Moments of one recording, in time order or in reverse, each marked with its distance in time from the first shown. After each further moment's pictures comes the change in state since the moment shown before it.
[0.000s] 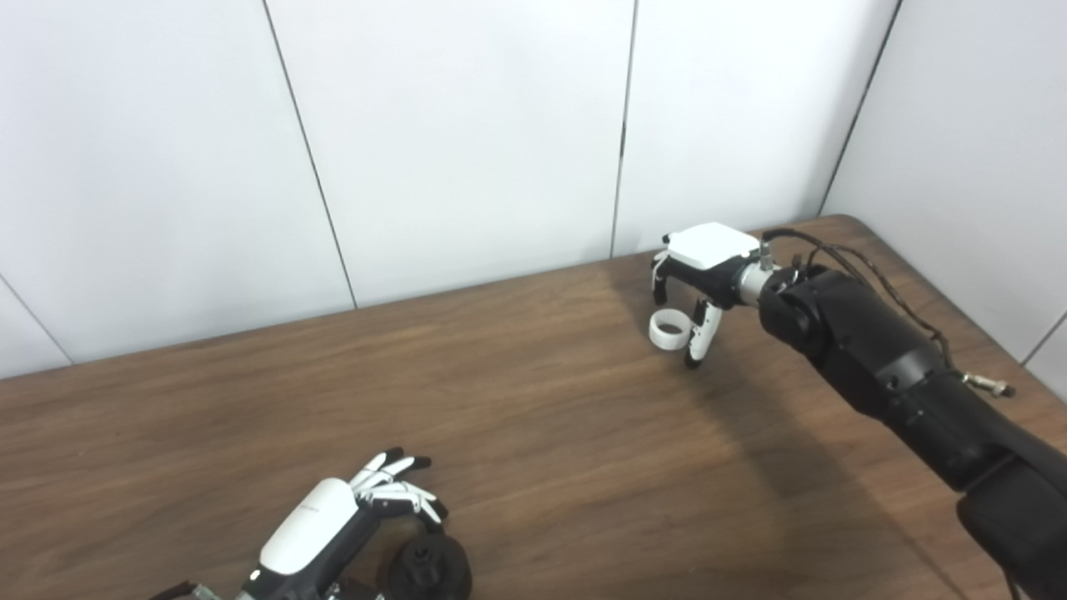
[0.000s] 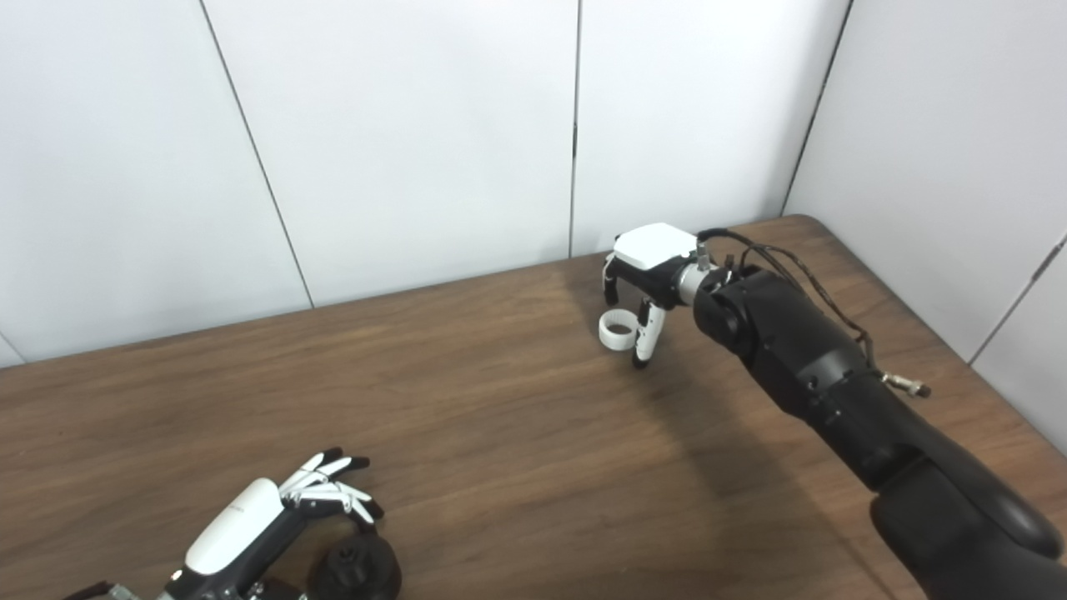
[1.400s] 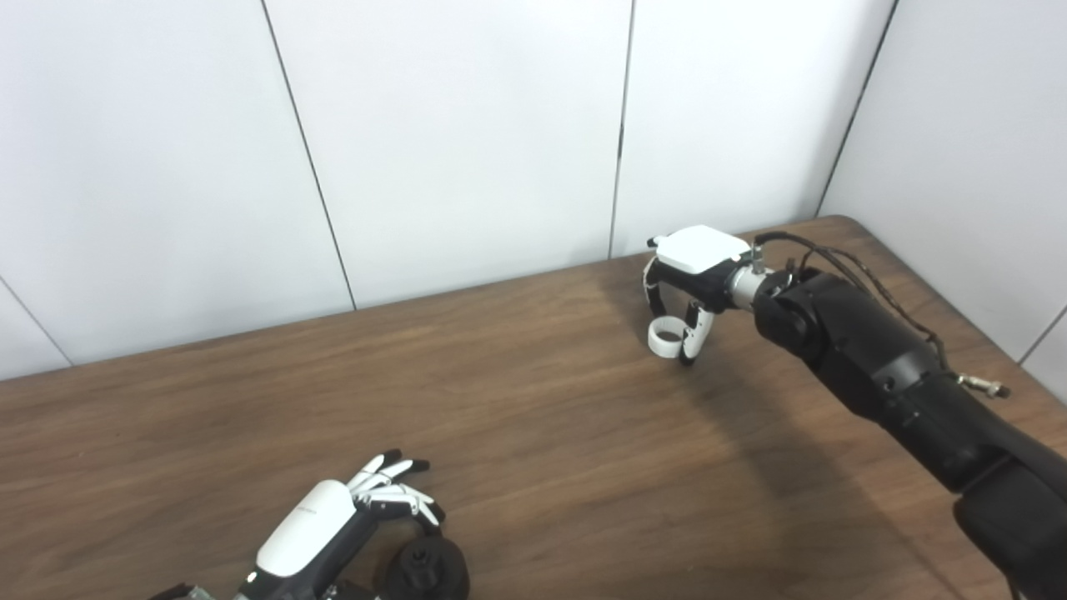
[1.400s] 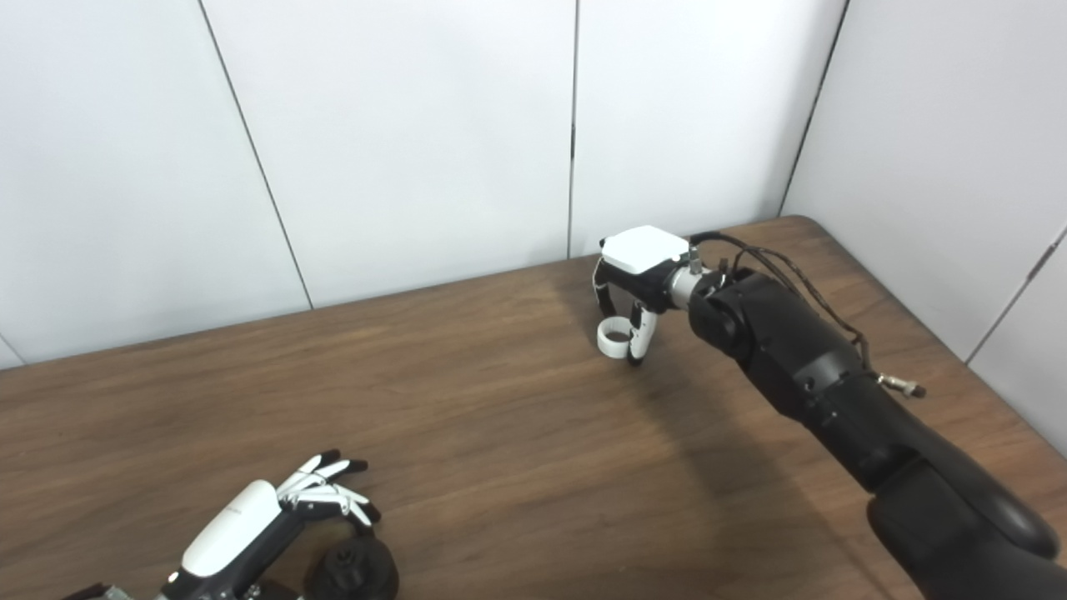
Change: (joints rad) left arm 0.012 -0.002 0.023 -0.015 0.003 0.000 -0.027; right arm 0.006 0.006 -0.004 0.008 0.016 -0.031 -0.034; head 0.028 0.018
